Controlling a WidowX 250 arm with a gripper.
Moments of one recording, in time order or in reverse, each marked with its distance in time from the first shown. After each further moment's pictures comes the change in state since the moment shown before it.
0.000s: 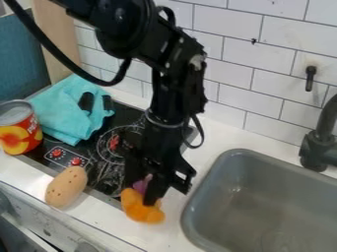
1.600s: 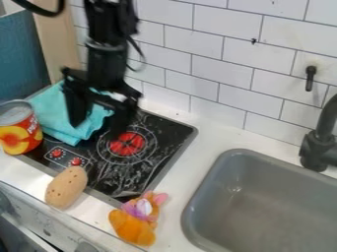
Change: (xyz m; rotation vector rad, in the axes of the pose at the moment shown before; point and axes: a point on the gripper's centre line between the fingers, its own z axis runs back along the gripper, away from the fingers) arm 0.008 0.104 0.043 -0.024 -0.005 0.221
